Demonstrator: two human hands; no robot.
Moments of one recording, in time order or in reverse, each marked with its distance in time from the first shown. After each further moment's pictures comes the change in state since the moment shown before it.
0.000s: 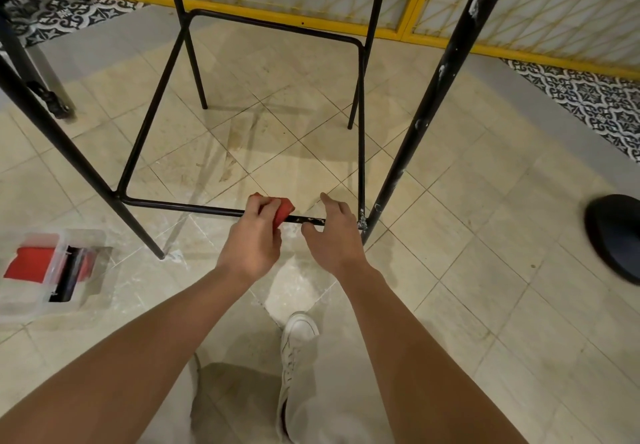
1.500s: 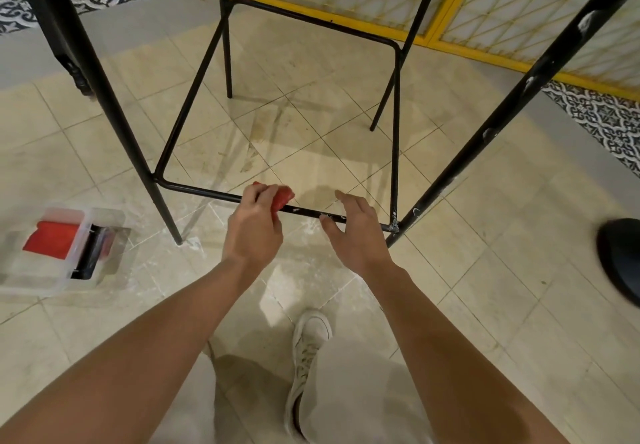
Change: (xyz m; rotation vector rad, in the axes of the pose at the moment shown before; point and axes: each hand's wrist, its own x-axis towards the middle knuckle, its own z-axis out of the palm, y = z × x) left_hand -0.005 -0.031 -0.022 -0.018 0.243 -0.060; right_hand 0.009 -0.003 0.022 -0.138 0.053 -0.171
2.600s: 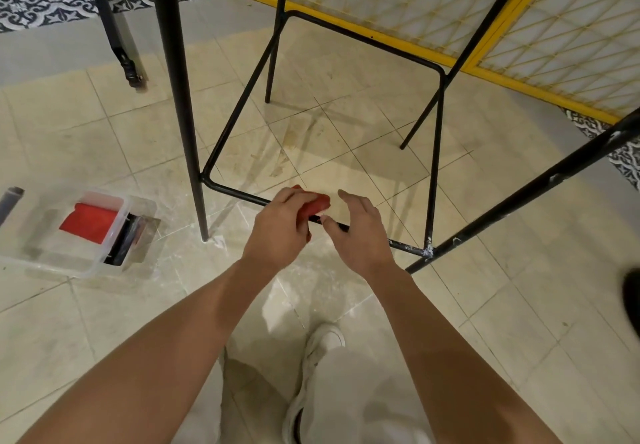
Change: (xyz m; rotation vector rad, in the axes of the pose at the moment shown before) left_hand 0.013 -0.018 -0.024 -0.169 -0.026 0.070; right_hand 0.023 -0.044 0.024 -0.014 -0.035 -0.085
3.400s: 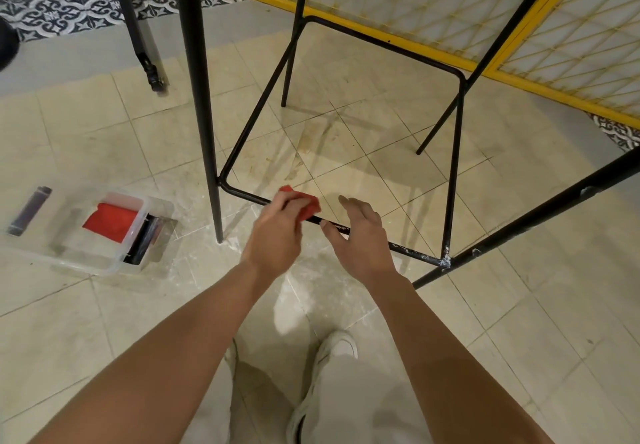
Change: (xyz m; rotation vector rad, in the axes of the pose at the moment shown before) left_hand -0.005 -0.025 -0.007 0.173 0.060 0.039; right_hand 0.006 -0.006 0.016 -0.035 -0.036 -0.027
